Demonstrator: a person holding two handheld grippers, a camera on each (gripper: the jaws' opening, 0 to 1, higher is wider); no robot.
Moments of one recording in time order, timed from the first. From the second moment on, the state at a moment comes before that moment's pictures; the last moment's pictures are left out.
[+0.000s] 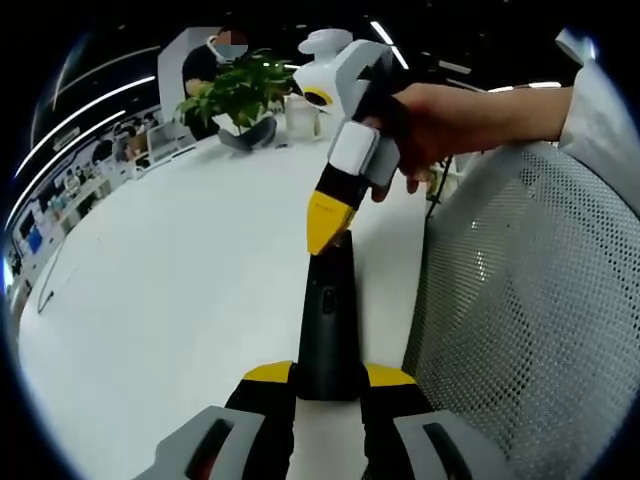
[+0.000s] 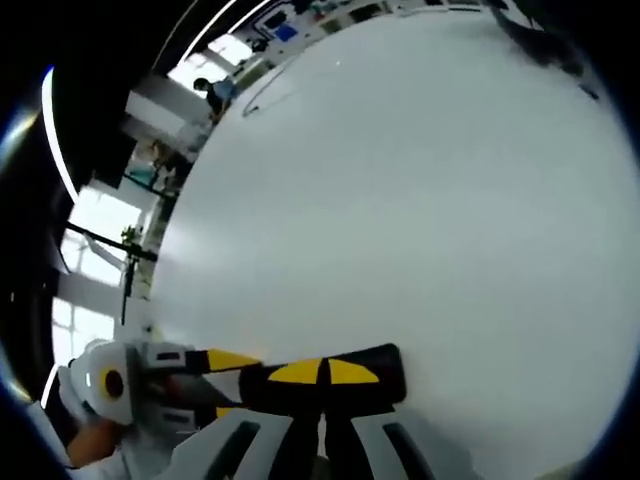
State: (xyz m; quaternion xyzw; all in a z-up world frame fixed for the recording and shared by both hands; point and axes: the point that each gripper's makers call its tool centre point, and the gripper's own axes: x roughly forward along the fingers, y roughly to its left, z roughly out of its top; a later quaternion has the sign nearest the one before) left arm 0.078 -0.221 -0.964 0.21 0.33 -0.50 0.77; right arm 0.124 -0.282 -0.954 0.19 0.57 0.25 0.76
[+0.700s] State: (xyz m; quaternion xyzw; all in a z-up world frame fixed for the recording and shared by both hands) left arm 0.077 -0.221 -0.965 0.21 0.33 -0.50 0.77; right arm 0.119 -0.282 -0.957 0.08 0.53 0.28 0.80
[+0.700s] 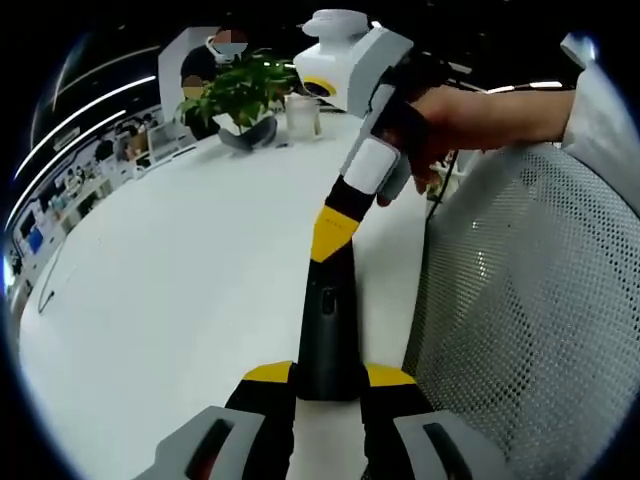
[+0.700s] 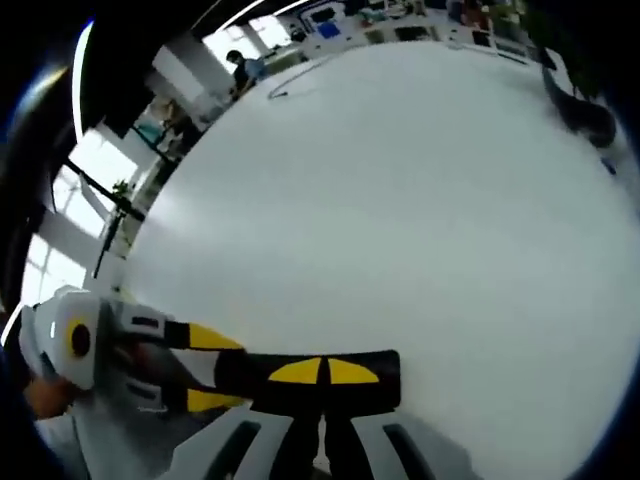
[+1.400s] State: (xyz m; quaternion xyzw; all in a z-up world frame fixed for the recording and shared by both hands) left arm 0.076 -0.222 -0.964 0.22 0.33 -0.50 0.77; right arm 0.095 -0.272 -0.955 0.07 0.58 0.30 0.76
